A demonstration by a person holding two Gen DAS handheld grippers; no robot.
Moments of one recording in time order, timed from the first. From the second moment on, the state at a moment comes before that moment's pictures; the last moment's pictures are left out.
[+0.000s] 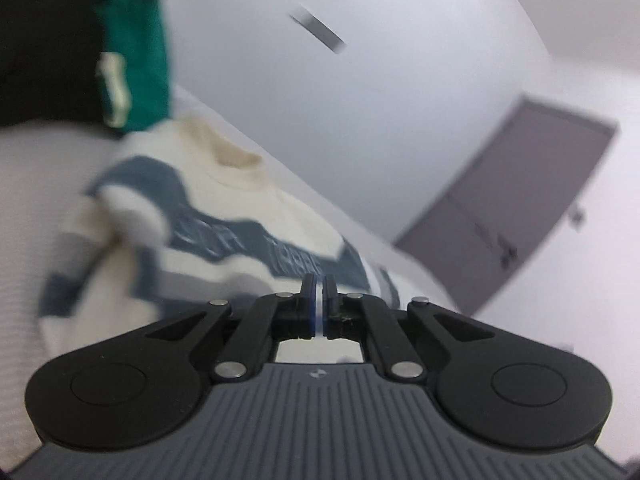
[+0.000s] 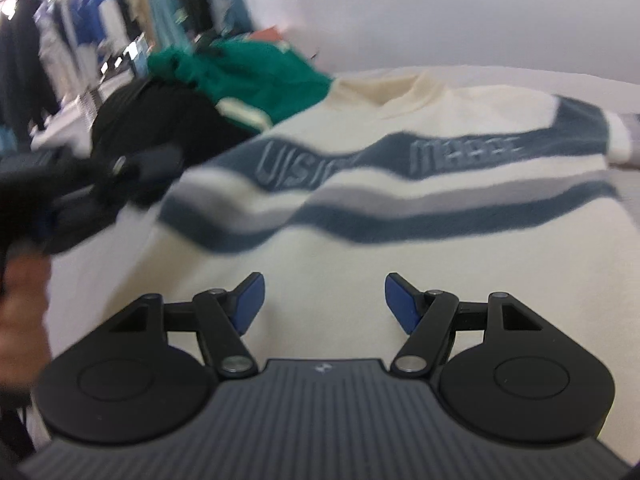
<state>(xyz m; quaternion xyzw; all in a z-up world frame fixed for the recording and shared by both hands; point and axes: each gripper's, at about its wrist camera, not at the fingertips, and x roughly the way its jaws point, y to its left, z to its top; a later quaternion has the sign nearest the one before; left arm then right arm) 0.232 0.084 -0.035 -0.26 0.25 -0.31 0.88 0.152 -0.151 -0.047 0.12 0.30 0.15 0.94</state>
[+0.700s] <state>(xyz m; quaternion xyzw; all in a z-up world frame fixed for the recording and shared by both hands) 0.257 0.169 -0.086 -0.27 0.36 -0.03 0.89 0.155 -0.147 -0.064 0.16 0.34 0.21 0.90</state>
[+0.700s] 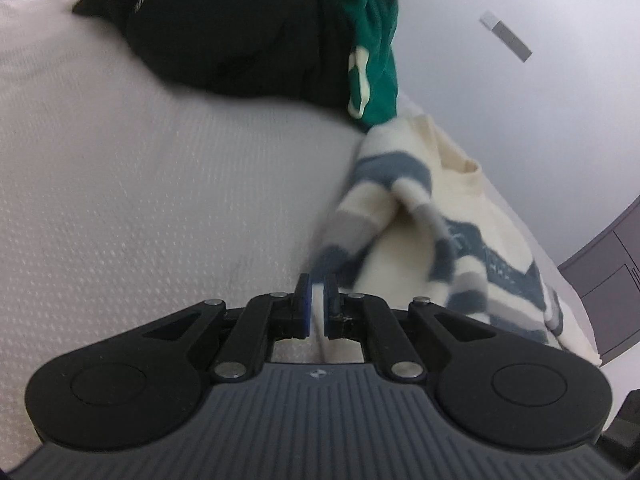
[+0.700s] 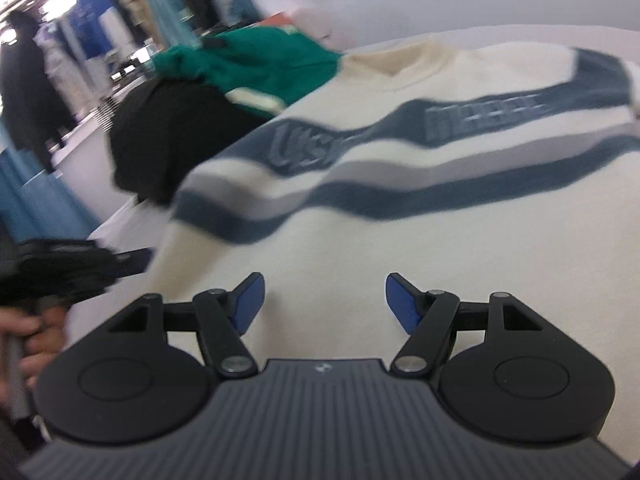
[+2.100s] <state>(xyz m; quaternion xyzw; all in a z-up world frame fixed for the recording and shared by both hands) 0.230 -0.044 -0.043 -0.02 0.22 -0.29 0.93 0.164 -0.227 -0.022 0.25 0.25 0.14 0.93</state>
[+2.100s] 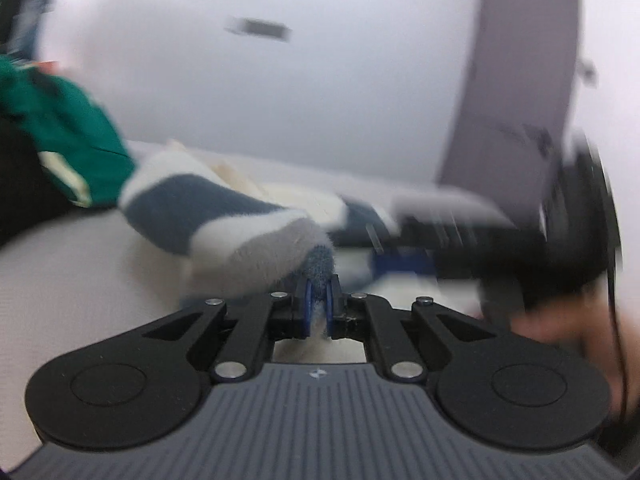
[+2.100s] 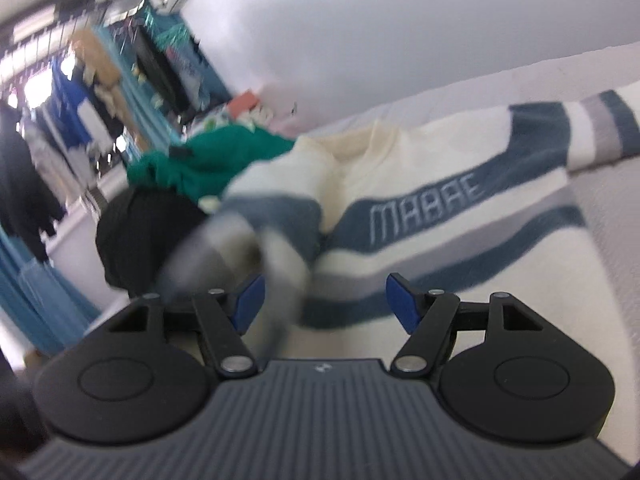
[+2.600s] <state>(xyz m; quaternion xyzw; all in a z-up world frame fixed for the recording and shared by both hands) 0.217 -0.071 -0.066 0.01 0.25 -0.29 0.92 0.211 -0.211 -0.058 0.24 0.34 0.22 0.88</state>
